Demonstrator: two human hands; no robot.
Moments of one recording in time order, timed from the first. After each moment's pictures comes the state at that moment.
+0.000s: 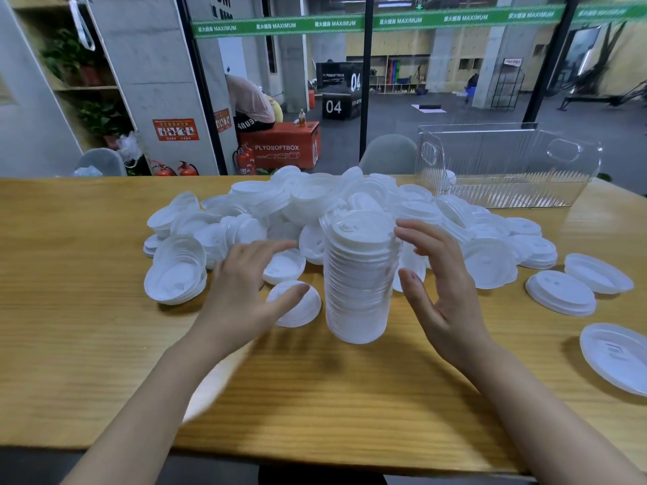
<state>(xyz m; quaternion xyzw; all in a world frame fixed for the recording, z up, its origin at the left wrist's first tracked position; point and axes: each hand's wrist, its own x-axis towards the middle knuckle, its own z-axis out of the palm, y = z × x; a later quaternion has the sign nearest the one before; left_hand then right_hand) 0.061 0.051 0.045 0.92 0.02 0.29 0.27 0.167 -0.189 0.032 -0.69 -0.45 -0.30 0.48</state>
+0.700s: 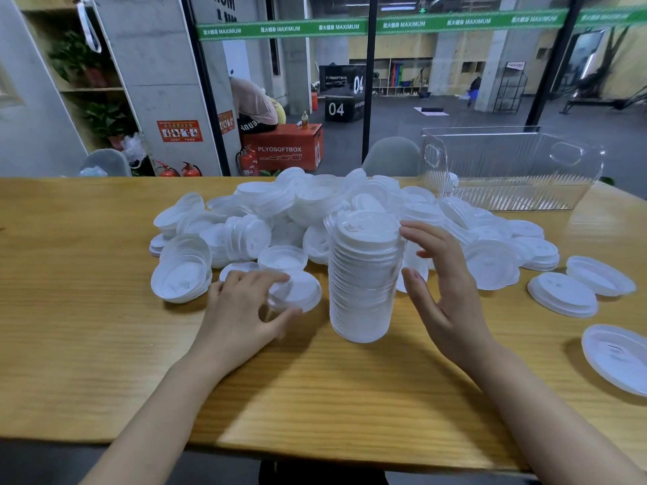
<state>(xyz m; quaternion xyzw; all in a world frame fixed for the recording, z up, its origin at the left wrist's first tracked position) 0.057 0.067 0.011 0.96 0.10 0.22 0.15 0.168 -0.188 0.030 -0.69 -0.45 -0.28 0.49</state>
